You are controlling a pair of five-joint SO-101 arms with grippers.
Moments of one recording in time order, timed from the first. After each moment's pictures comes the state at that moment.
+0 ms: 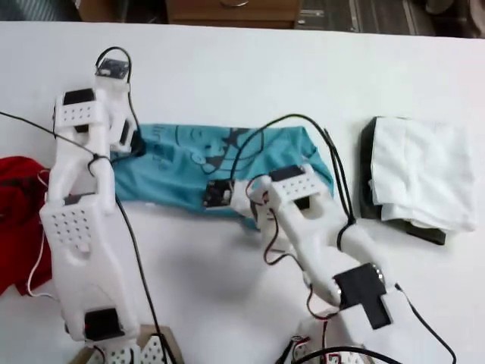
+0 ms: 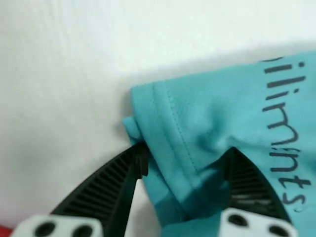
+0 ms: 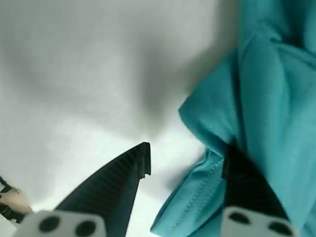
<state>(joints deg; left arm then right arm) -18.5 48.7 -33.0 73.4 -16.6 -23.3 1.5 36.0 68.3 62.2</state>
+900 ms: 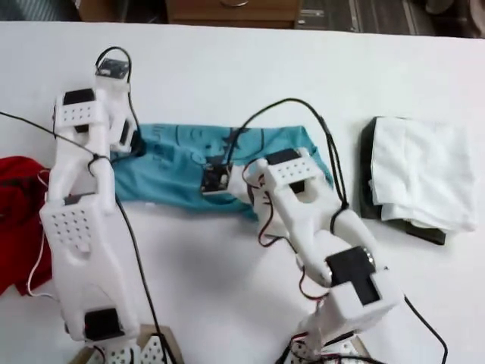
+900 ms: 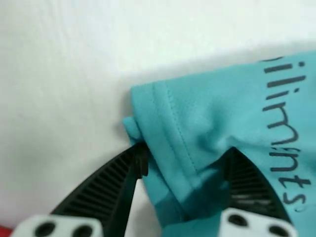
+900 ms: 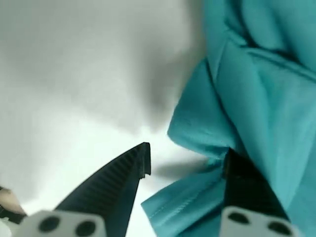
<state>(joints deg) -18.5 48.7 -33.0 73.4 -16.6 -22.9 9.0 25.9 71.7 62.1</state>
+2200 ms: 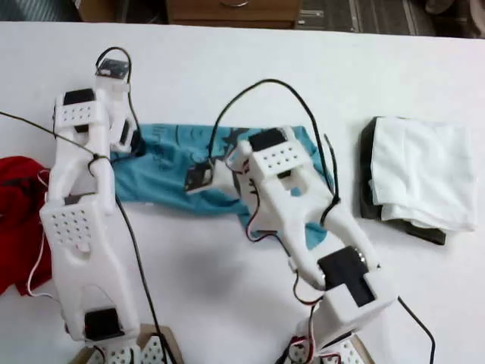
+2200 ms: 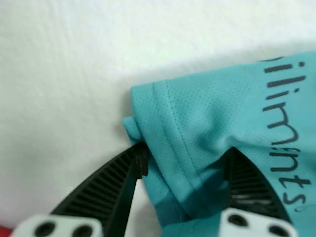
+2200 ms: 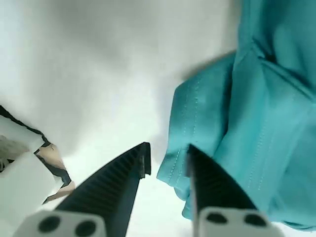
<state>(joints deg) -18.5 48.7 -33.0 73.4 -16.6 -27.8 8.0 12.3 92.7 63.8</state>
